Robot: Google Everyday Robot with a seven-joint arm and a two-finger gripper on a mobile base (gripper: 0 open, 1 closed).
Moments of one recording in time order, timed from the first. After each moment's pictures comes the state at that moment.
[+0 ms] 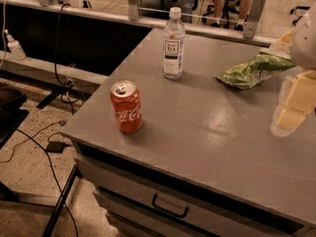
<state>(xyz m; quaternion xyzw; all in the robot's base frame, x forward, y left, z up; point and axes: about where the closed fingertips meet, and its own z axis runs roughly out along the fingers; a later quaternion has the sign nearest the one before) 0.438 -0.217 0.976 -0.60 0.78 -0.03 0.16</state>
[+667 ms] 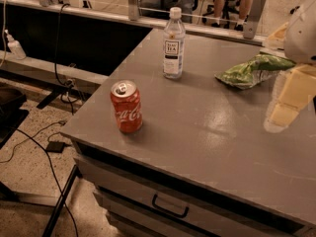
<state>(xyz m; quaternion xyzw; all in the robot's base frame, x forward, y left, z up) 0.441 -0.201 0.983 -0.61 0.77 -0.02 0.17</state>
